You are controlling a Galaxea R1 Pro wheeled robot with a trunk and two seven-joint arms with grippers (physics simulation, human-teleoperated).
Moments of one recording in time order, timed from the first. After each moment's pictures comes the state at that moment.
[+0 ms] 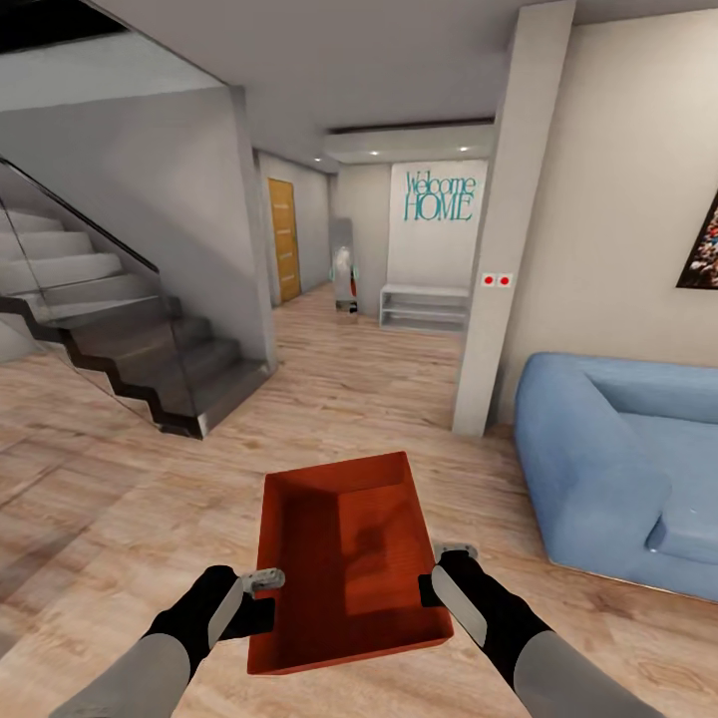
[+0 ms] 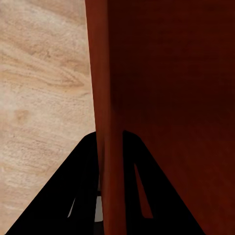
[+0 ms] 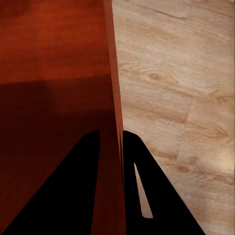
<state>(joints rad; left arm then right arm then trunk) -0.65 -0.04 0.06 -0.42 0.08 0.73 -0.01 -0.63 0.01 0.55 -0.67 -0.68 0.69 -0.49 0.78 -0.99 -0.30</state>
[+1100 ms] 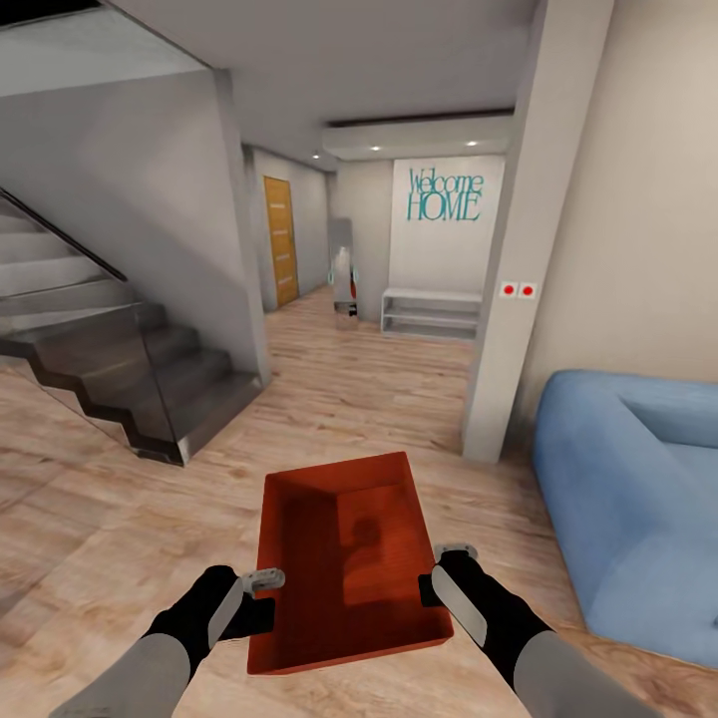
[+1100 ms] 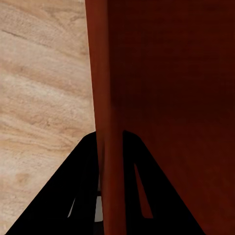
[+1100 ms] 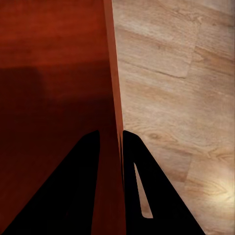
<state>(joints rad) -0.65 -0.04 0.06 -0.42 0.08 0.73 -0.01 -0.63 0.01 0.55 -0.67 -0.68 0.69 -0.49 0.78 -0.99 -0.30</state>
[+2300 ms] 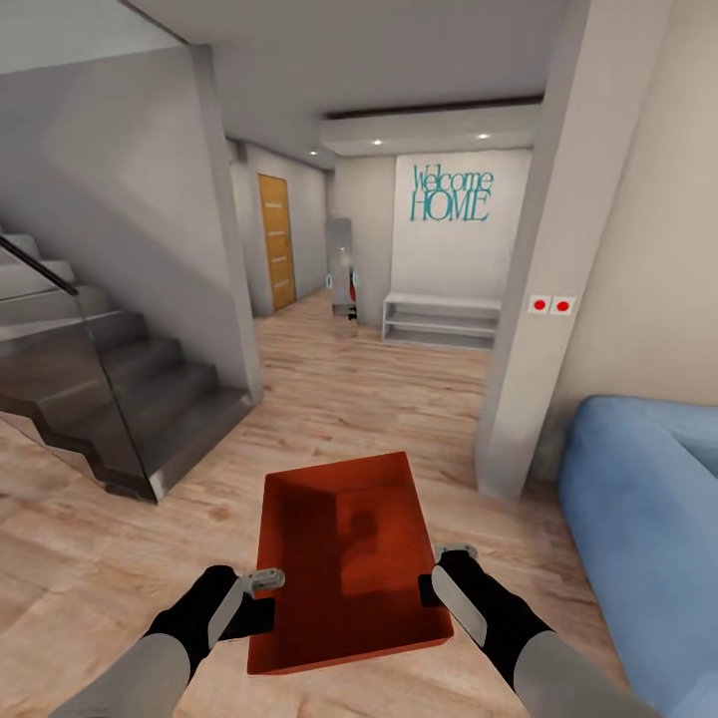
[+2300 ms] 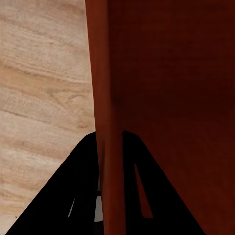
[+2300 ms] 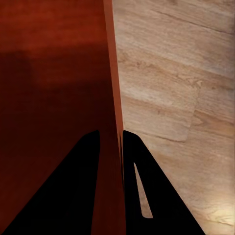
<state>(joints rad) -0.65 -0.04 0.06 -0.42 0.08 0.73 -0.01 -0.63 0.01 0.55 -0.67 -0.68 0.69 -0.49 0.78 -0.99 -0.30</state>
